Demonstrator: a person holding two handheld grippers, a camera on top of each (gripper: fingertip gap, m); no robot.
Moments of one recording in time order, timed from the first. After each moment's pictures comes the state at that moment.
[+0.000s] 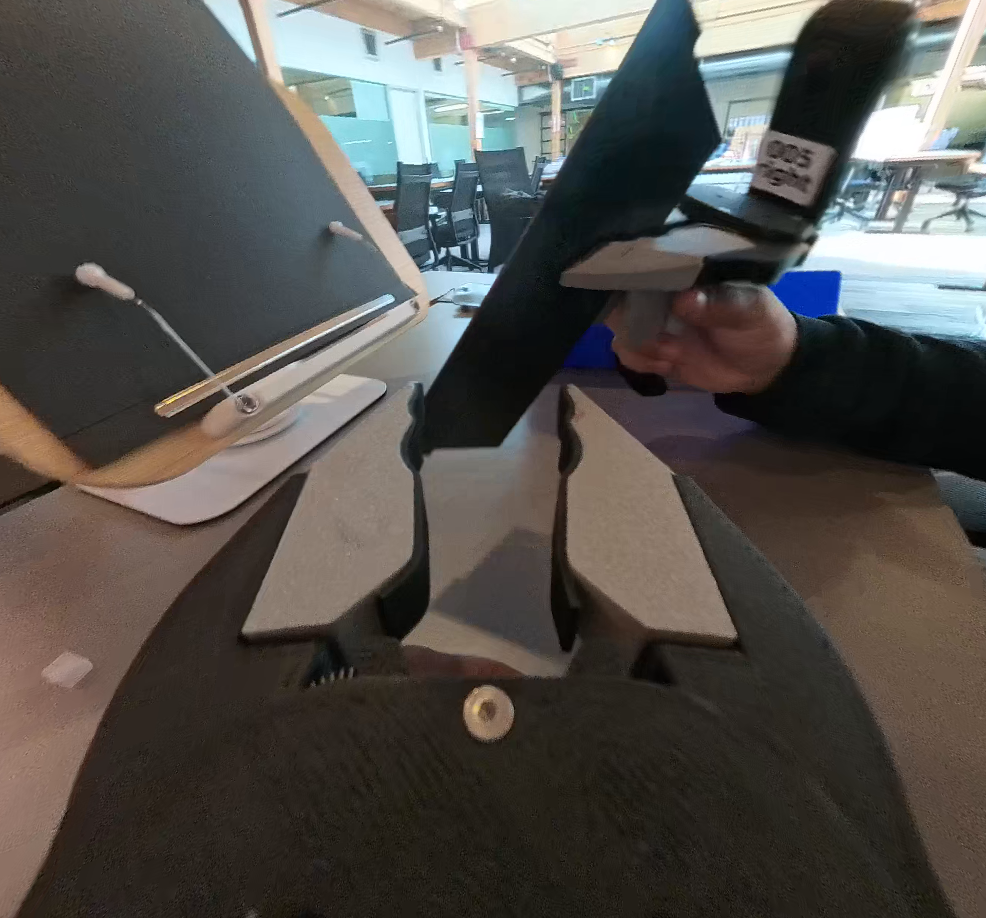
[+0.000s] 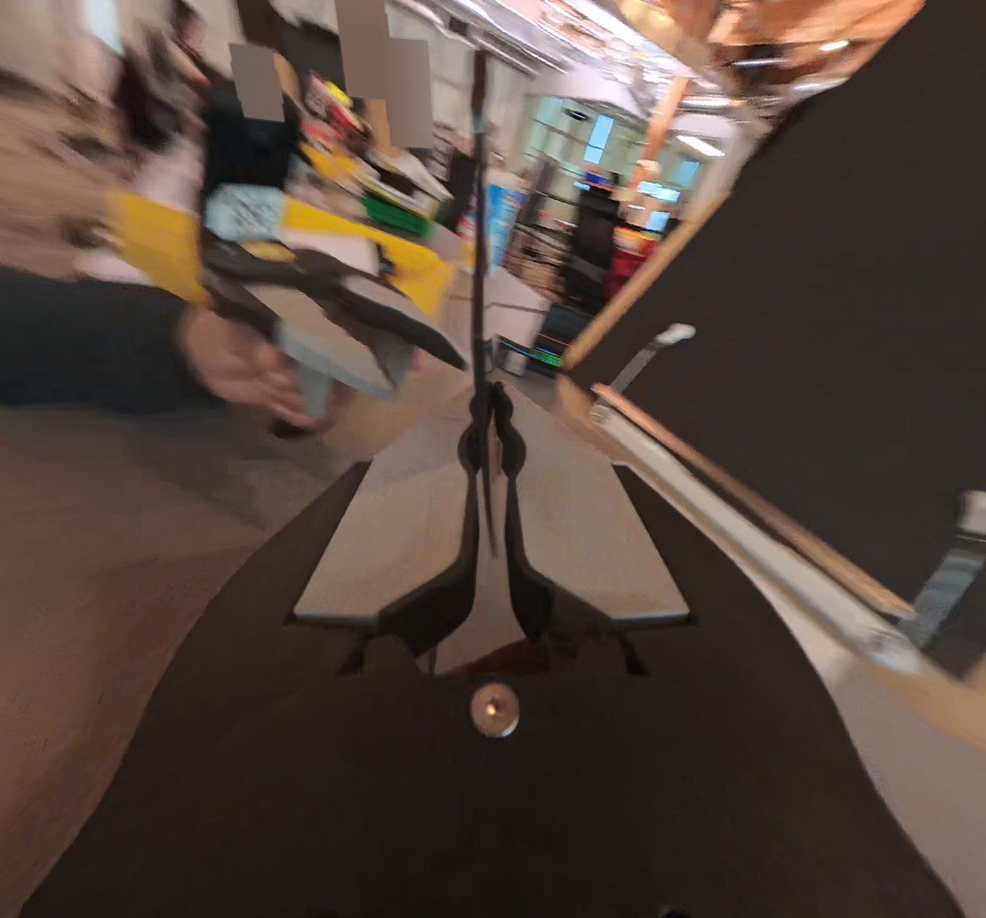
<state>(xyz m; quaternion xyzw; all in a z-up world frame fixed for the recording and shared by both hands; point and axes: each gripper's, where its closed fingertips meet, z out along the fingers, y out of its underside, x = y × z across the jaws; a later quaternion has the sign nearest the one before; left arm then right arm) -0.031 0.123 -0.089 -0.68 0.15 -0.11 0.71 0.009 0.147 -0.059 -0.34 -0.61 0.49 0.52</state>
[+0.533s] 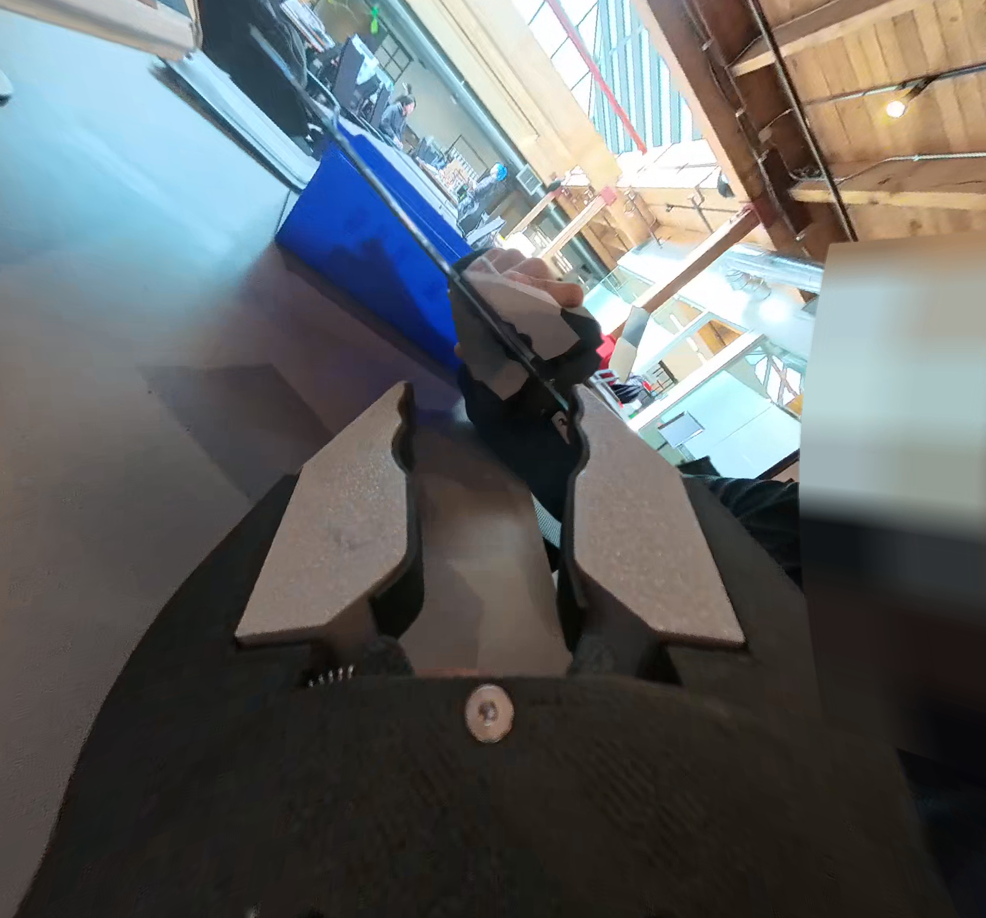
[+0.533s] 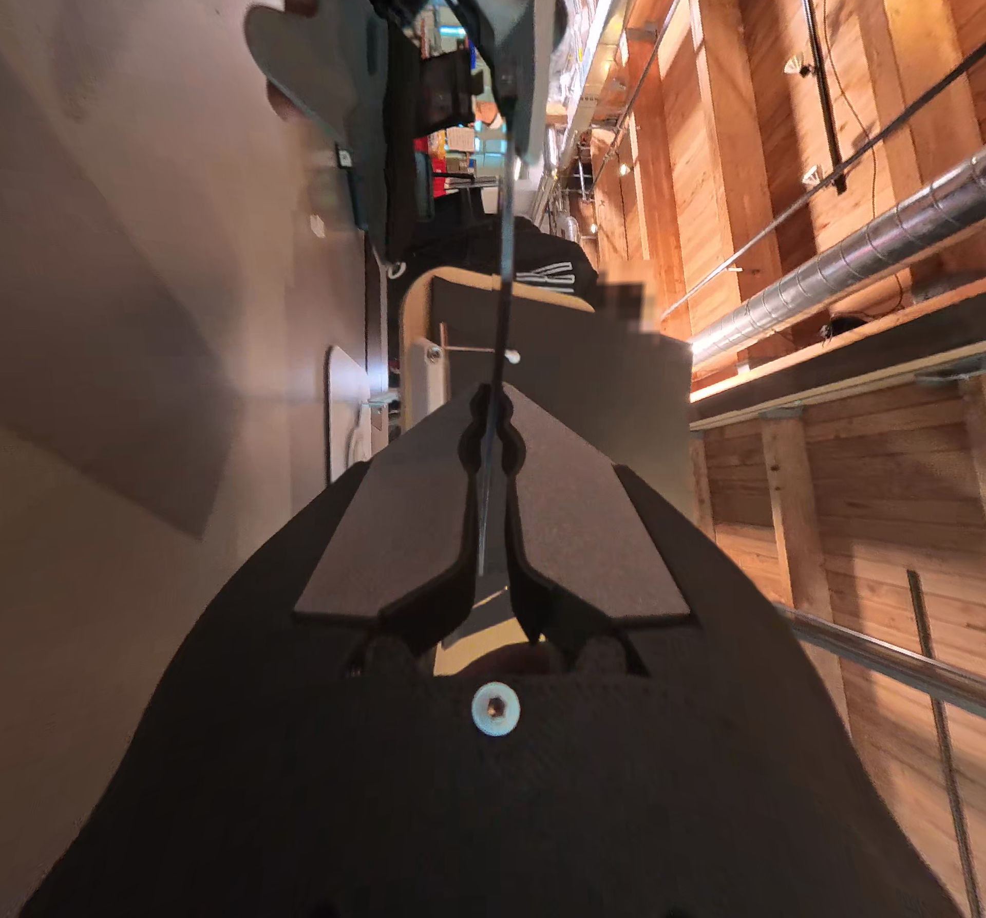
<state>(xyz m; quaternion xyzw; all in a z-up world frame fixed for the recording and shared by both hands) -0.011 0.104 -0.107 -0.67 0.02 -0.55 0.49 0.000 0.149 -0.092 -0.03 -0.67 -0.06 0.74</state>
